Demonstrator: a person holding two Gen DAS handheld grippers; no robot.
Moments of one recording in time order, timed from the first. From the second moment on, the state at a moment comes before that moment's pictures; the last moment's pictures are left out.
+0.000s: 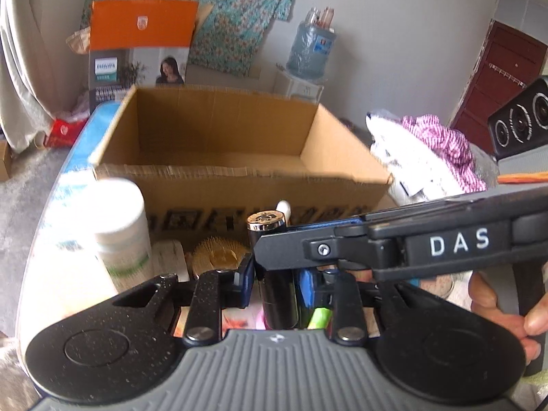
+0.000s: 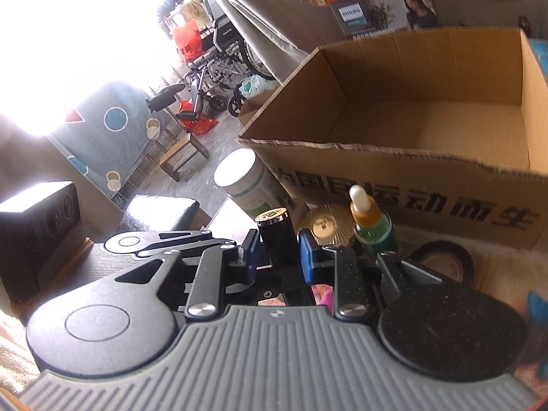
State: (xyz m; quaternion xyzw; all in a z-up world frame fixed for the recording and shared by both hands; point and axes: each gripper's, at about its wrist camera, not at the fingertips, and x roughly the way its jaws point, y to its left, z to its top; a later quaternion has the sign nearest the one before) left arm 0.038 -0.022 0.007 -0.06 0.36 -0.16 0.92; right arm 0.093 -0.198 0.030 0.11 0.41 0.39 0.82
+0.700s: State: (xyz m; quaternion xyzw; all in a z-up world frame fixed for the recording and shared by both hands) left arm 0.193 0.009 0.058 -0.03 0.41 -0.10 0.91; right arm 0.272 -0.152 0.063 0.22 0.46 0.38 0.77
